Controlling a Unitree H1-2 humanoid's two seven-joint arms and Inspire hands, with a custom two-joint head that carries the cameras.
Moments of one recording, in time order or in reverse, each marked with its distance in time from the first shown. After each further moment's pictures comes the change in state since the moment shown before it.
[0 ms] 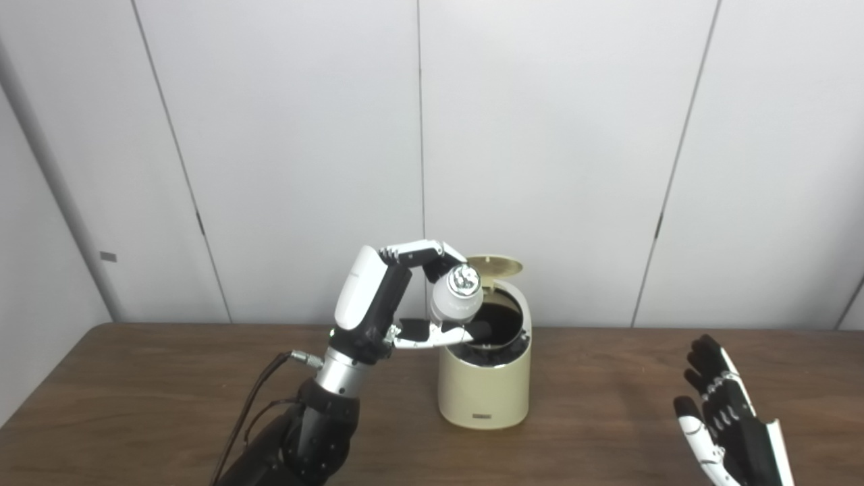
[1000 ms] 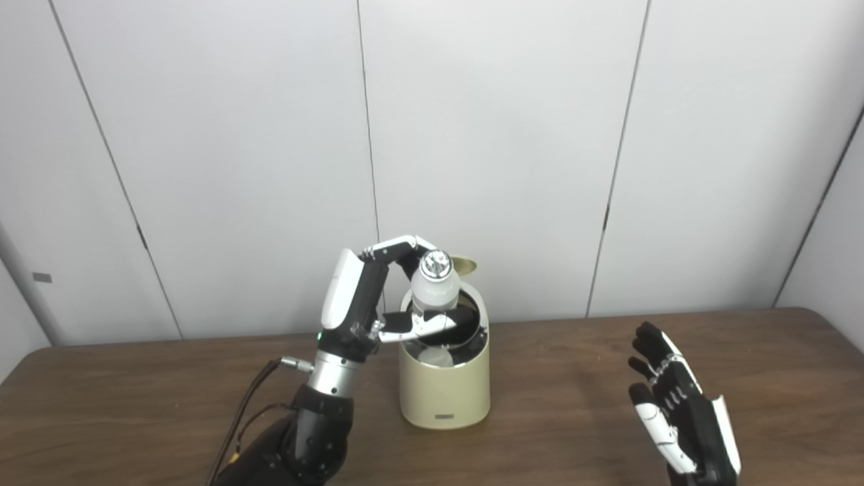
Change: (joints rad) left arm -0.072 -0.038 -0.140 0.130 -0.144 0.000 0.111; right arm -0.004 0.000 0.015 0.004 -0.022 -0.001 -0.030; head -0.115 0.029
